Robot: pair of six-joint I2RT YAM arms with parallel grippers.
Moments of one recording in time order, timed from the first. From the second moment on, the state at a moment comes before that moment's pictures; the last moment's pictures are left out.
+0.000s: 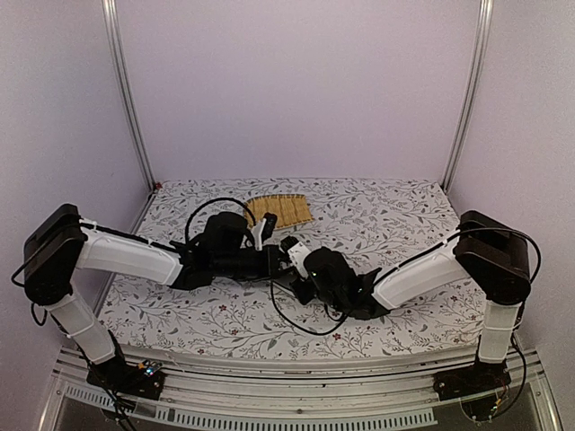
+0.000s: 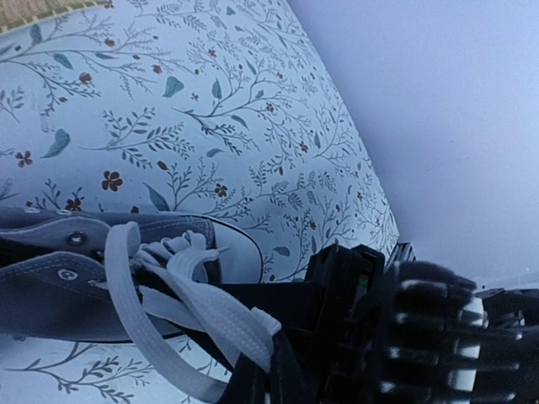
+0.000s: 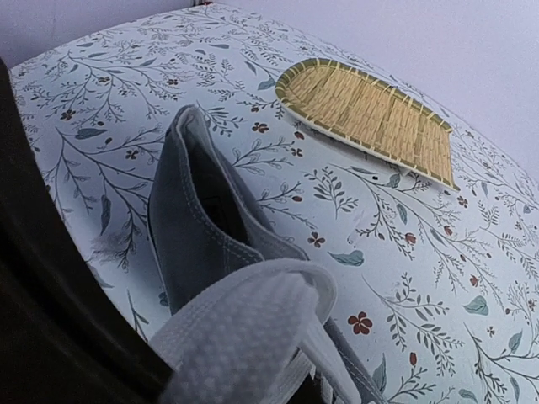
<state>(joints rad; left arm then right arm) -0.87 1.66 0.82 0.39 0.25 -0.81 1.10 1.98 1.01 0.47 0.50 0.05</state>
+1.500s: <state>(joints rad) -0.96 1.69 0.88 0.35 0.31 -0.72 0.96 1.33 0.63 0.28 -0.23 0.25</state>
